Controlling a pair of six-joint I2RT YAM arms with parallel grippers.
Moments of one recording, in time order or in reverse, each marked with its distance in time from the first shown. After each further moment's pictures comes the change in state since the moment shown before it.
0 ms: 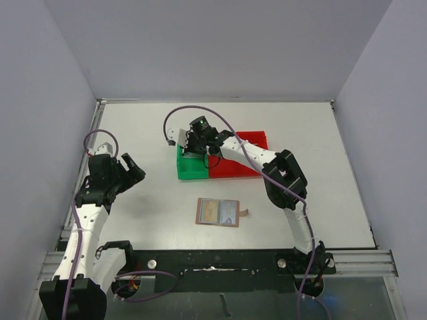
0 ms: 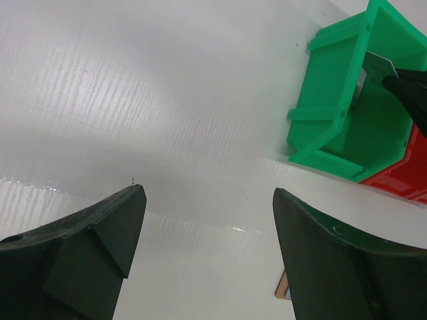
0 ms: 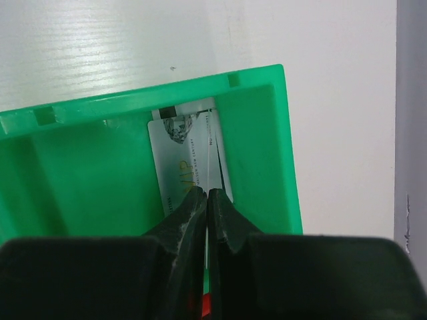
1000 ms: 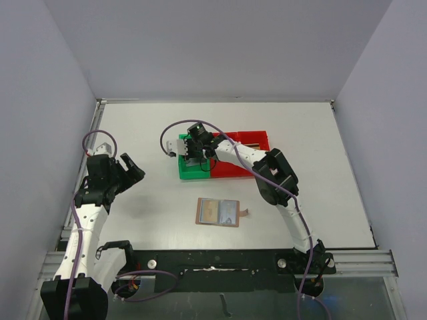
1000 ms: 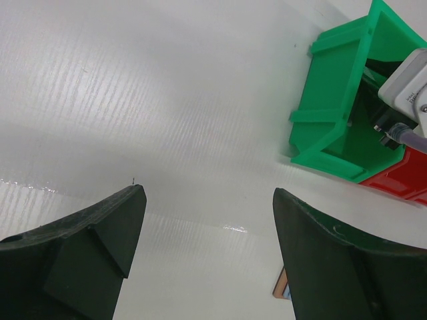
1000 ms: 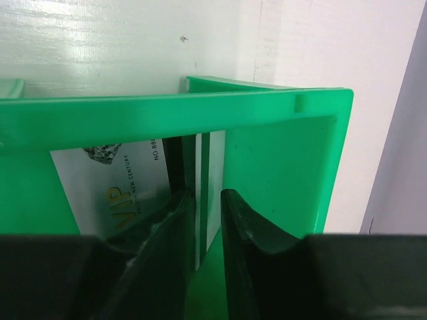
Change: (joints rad) left arm 0.024 0.001 -0.005 0.008 0.030 0.000; right arm 0.000 0.127 0.049 0.008 0.057 -0.279
